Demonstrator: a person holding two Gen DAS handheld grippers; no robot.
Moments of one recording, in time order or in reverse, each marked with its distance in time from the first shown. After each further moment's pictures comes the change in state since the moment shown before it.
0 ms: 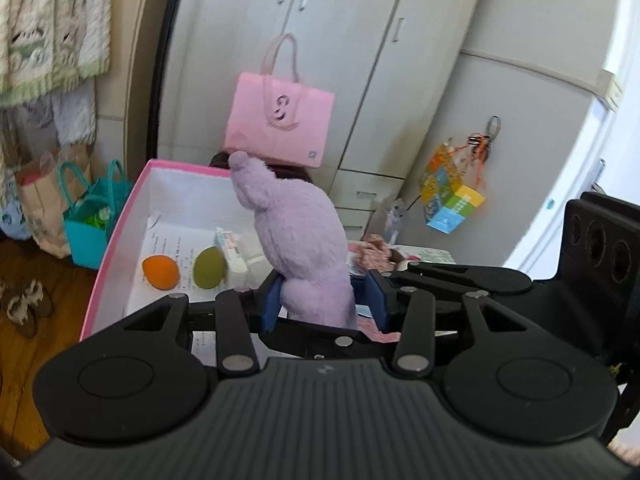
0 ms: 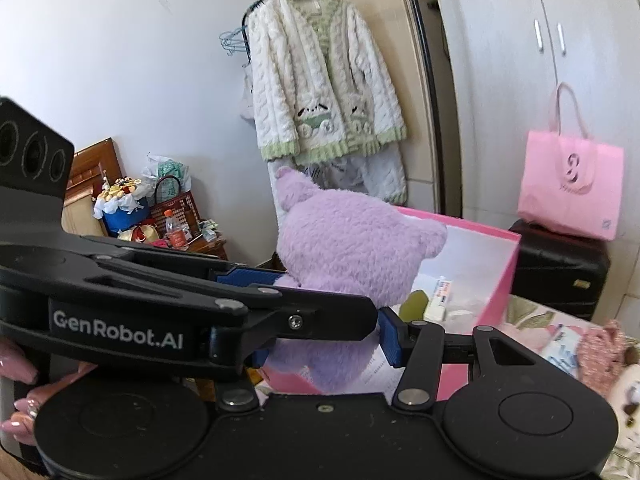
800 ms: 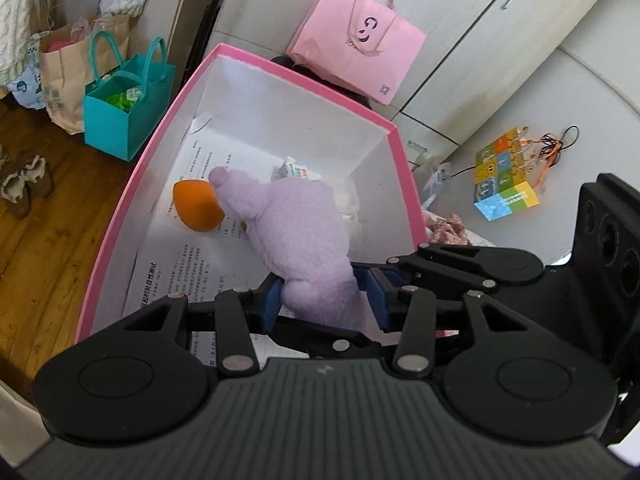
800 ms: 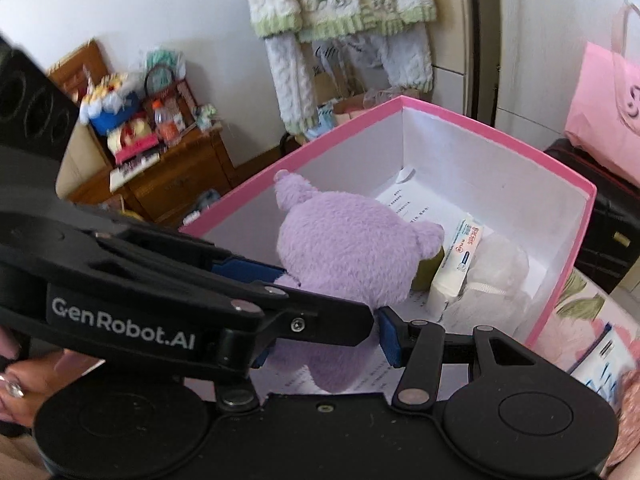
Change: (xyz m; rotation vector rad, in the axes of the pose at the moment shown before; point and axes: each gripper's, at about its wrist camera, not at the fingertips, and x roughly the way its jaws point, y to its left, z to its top) left arm 0.090 0.089 0.006 -0.287 0.242 0.046; right arm 0.124 -0.037 0.020 -0.070 0.403 0.054
